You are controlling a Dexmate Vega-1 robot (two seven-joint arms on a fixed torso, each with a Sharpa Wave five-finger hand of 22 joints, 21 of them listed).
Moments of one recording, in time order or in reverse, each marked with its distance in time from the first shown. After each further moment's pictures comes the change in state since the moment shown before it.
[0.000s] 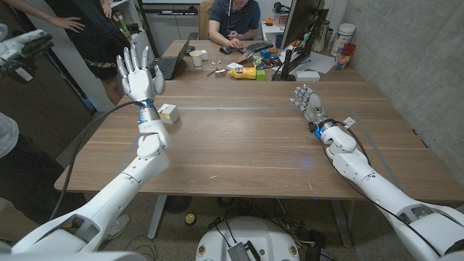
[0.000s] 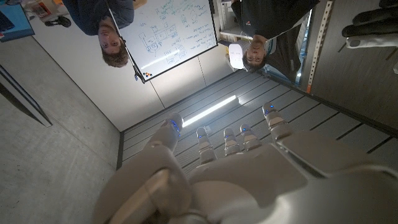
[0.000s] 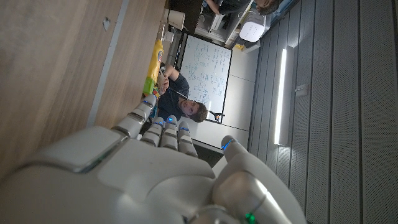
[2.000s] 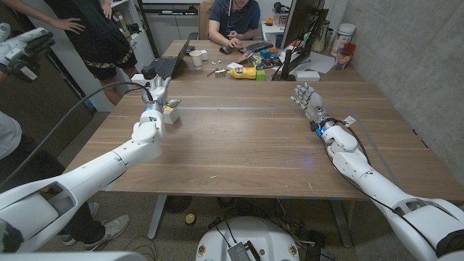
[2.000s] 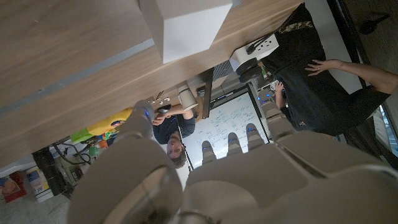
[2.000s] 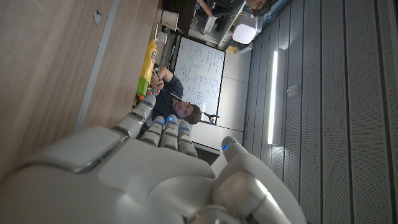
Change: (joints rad) left arm -0.234 0.225 0.338 0.005 -0.149 0.118 -0.632; left_hand 0.144 -0.249 -0.137 -0.027 0.003 -0.224 0.001 0.012 0.000 -0.083 0.095 0.016 0.009 -0.037 0.078 0.021 0.014 0.164 0.007 -0.005 -0.003; right arm 0.048 0.029 0.003 0.112 0.013 0.069 0.086; right_hand -0.008 0.000 -0.013 0.004 0.000 0.007 0.000 0.000 0.000 0.011 0.000 0.000 0.000 0.013 0.005 0.000 0.000 0.000 0.000 -0.008 0.000
